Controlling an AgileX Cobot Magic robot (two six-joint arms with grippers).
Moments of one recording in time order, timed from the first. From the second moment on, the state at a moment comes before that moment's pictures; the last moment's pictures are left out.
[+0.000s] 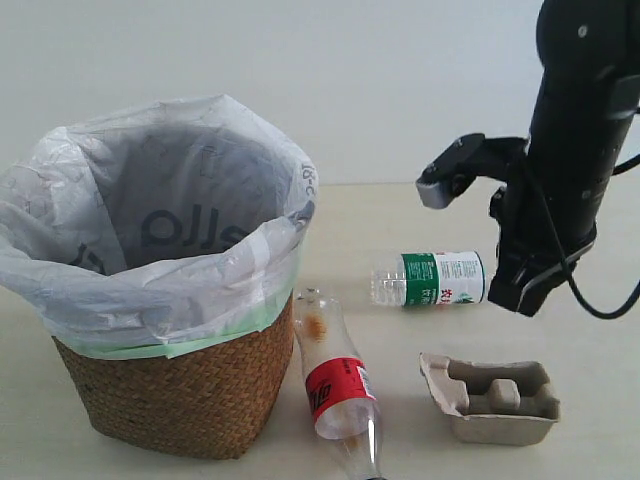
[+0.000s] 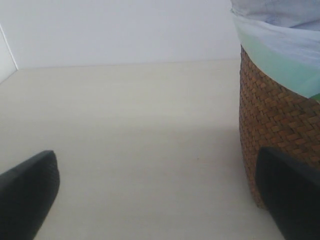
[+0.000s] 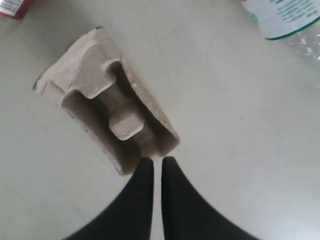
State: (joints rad) left arm 0.07 0.00 0.00 -0.02 0.31 0.06; right arm 0.39 1.72 -1.34 -0.01 1.22 -0.57
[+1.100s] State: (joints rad) left arm 0.07 0.00 0.00 -0.02 0.31 0.06; right arm 0.48 1.87 -1.29 -0.07 1.22 -0.77
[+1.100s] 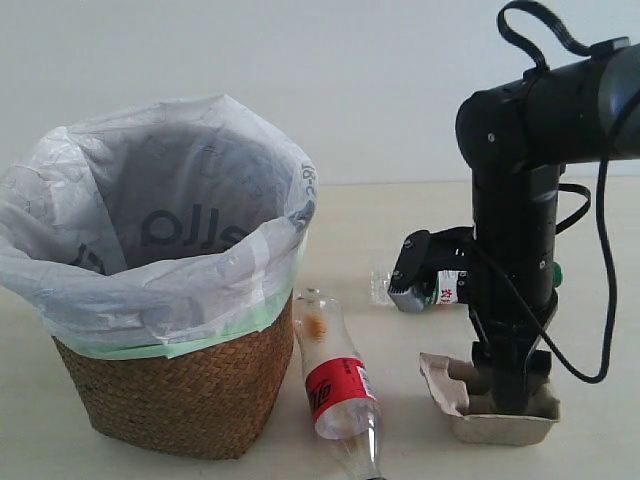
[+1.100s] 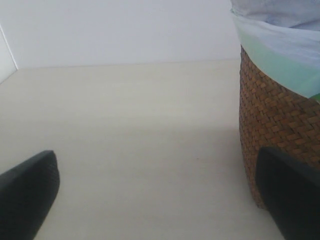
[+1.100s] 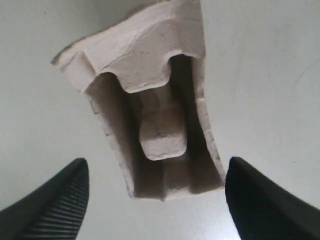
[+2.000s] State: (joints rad) left arm 0.07 0.00 0.00 -0.02 0.31 0.06; right arm 0.48 1.91 -1.29 -0.02 1.11 -0.70
